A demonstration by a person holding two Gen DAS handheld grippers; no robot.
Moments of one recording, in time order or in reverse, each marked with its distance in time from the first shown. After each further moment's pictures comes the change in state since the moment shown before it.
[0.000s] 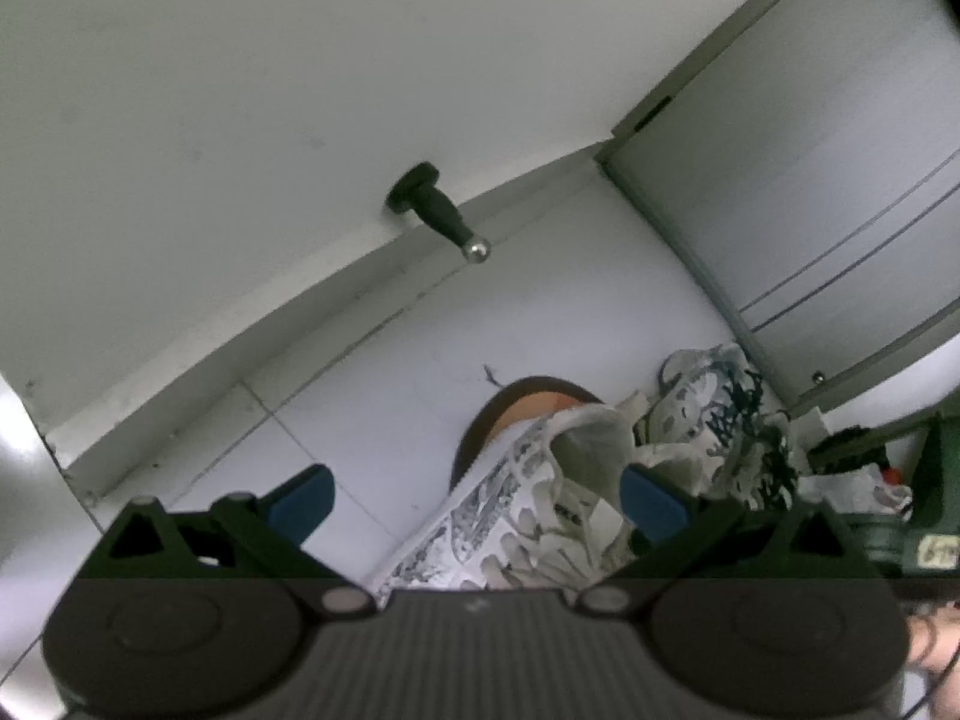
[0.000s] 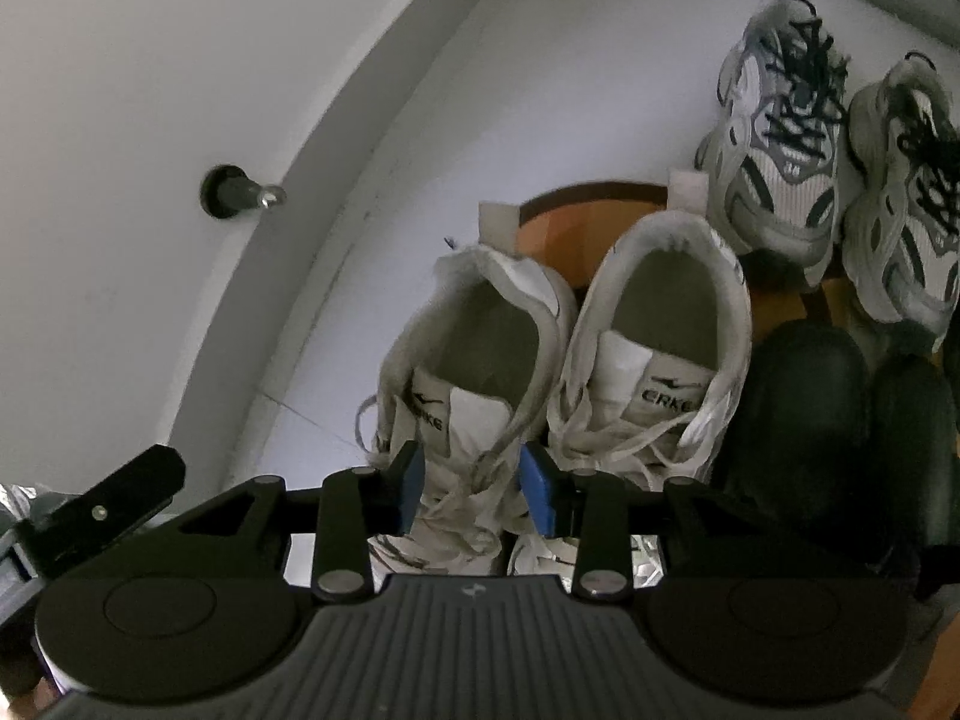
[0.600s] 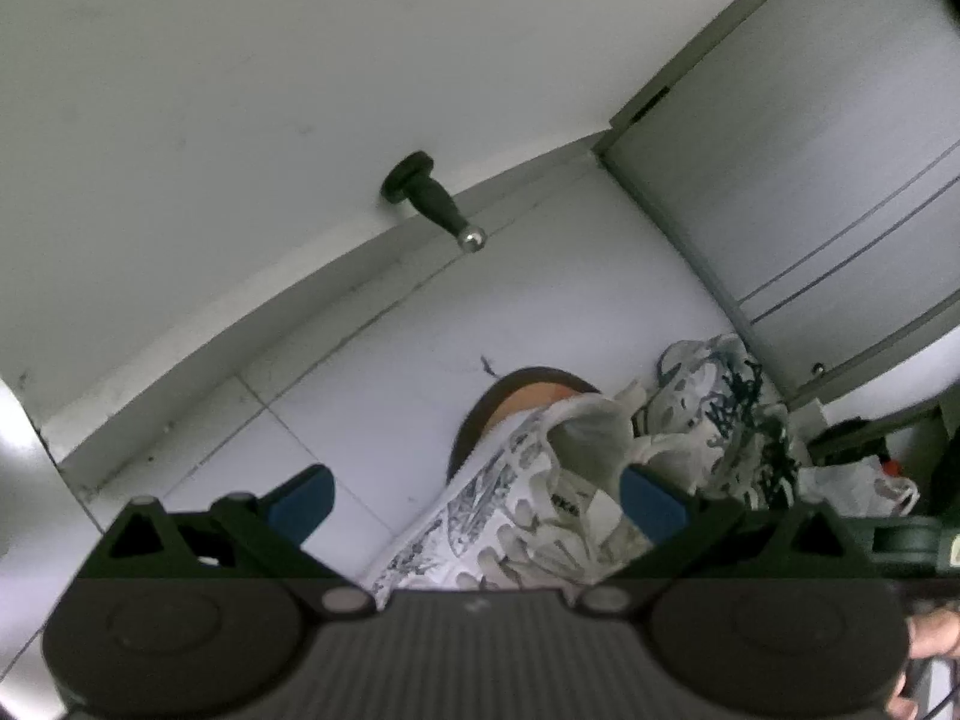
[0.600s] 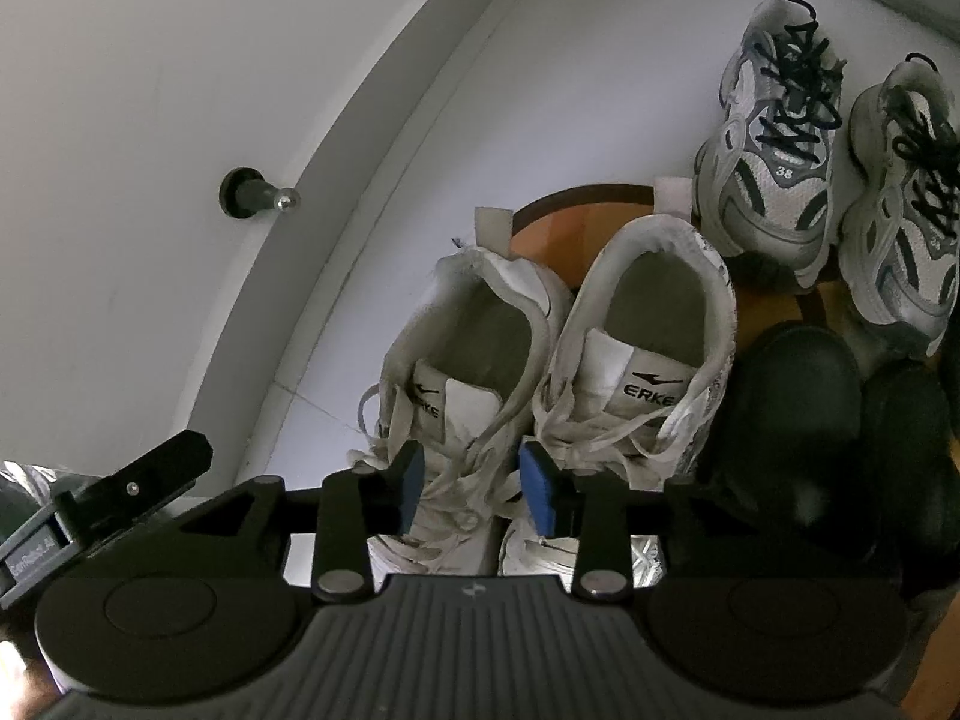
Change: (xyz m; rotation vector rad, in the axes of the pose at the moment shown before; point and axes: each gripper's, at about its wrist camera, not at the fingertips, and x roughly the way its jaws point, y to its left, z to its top) left arm 0.002 -0.003 -0.001 0.019 0.010 0.015; right arm -0.022 -0.010 0.003 -0.027 -0.005 0.040
